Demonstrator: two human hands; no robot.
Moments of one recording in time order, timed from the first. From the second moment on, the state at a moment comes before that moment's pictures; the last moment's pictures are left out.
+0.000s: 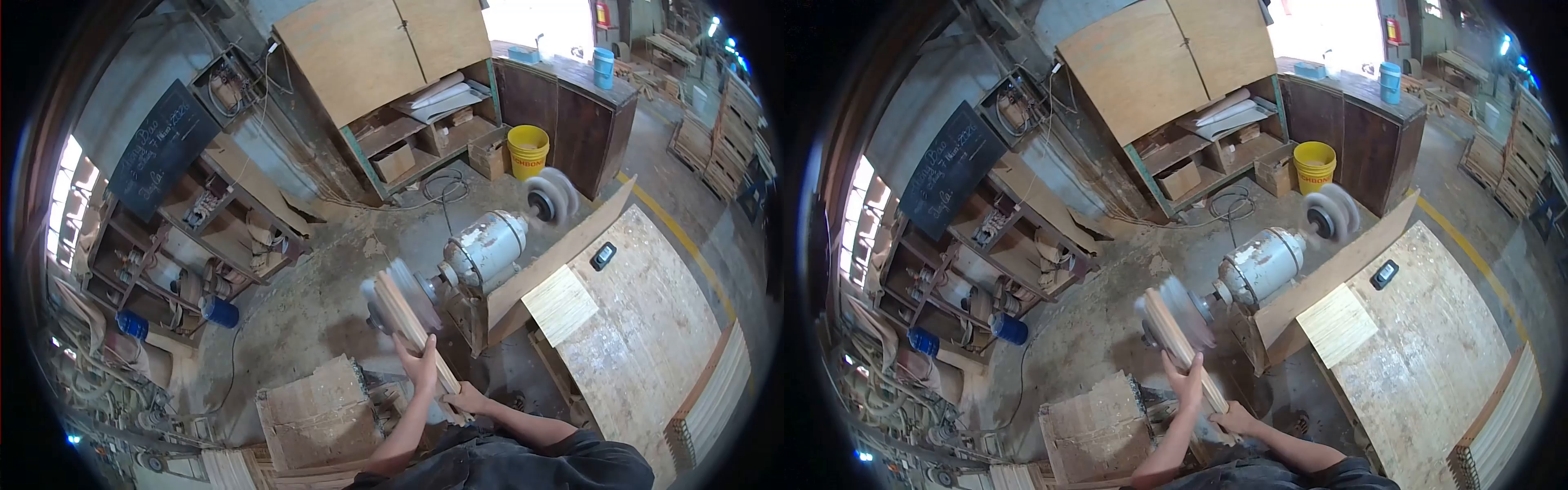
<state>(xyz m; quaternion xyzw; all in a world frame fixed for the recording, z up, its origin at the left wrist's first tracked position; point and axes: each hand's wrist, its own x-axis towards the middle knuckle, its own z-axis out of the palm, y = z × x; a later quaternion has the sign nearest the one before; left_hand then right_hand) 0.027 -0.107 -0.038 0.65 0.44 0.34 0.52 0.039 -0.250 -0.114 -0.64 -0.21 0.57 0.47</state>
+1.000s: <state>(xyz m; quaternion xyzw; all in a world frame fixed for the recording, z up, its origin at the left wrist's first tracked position) 0.087 -0.007 -0.062 0.94 0.30 0.15 0.03 0.082 -0.233 -0.119 -0.62 -0.16 0.63 0.44</state>
